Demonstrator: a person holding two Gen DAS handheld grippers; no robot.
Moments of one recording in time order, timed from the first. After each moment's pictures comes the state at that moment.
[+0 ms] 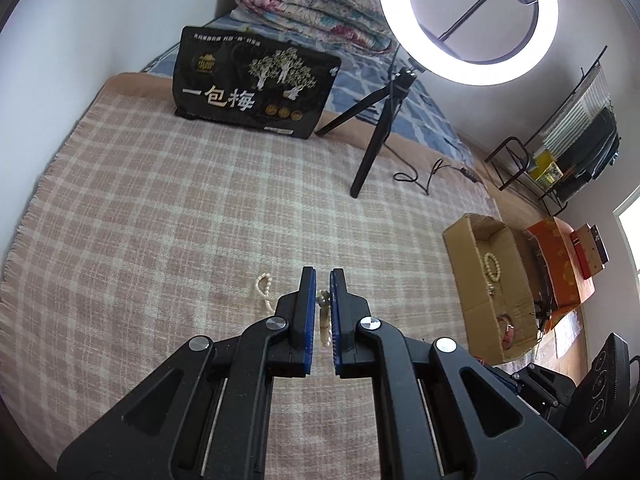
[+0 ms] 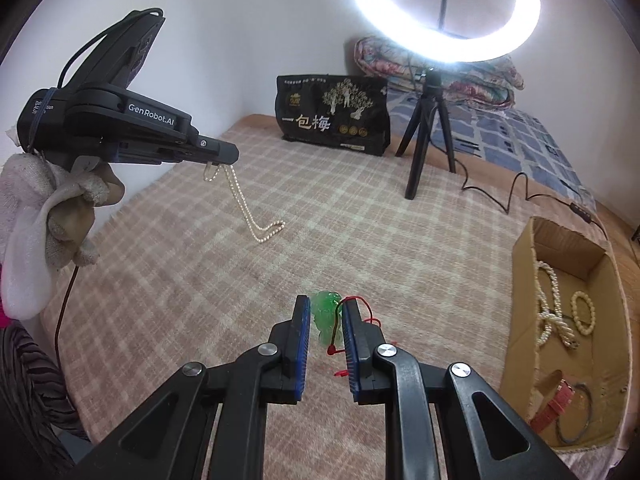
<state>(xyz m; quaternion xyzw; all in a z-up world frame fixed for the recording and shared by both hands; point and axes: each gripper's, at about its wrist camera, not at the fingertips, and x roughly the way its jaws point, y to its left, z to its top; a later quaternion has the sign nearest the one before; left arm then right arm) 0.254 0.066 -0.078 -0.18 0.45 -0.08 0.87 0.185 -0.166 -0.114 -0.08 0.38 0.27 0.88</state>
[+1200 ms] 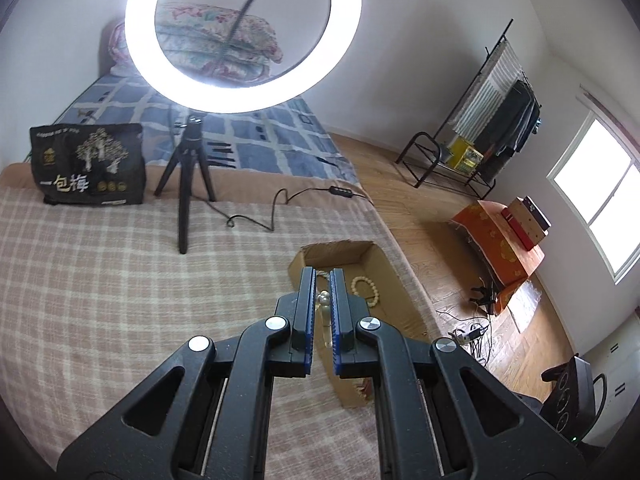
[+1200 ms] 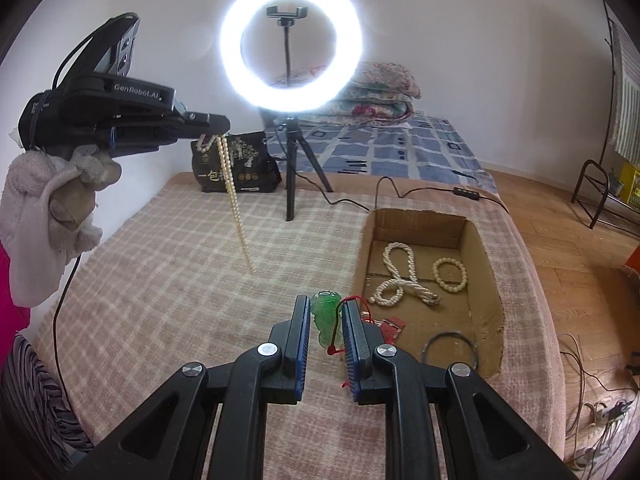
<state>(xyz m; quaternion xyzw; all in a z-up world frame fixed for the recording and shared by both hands) 0.273 -0.101 0.011 -0.15 0.38 -0.23 0.89 0.143 -0.316 -0.063 -0.02 0.35 0.15 0.93</state>
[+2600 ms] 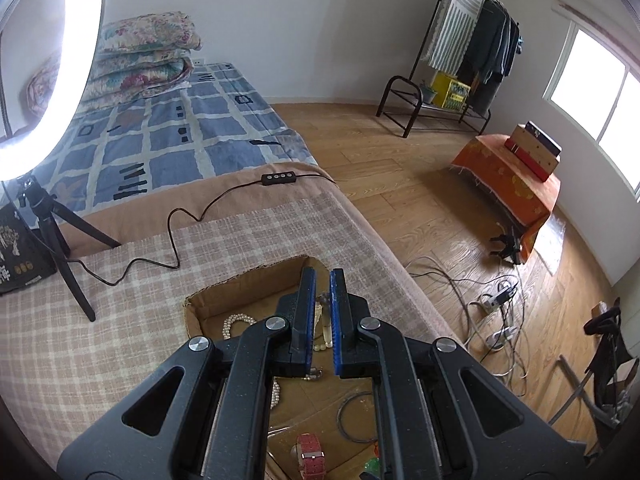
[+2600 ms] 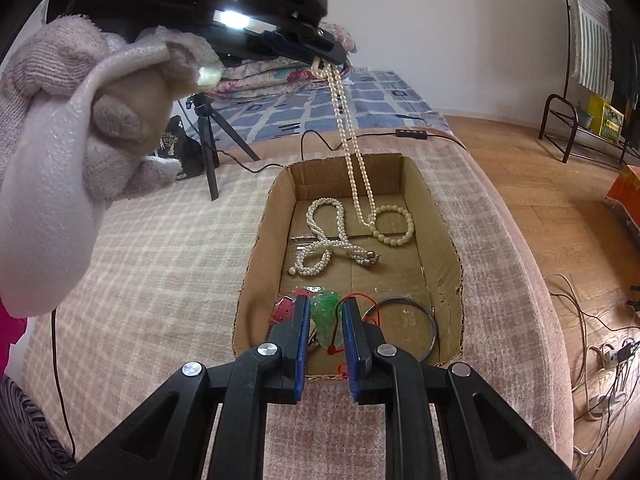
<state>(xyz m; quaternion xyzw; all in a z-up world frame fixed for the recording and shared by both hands) 0.347 -0.307 -0.015 -0.01 0.40 -0.26 0.88 0.188 -0.375 -0.111 0.04 0.41 0.08 0.91</state>
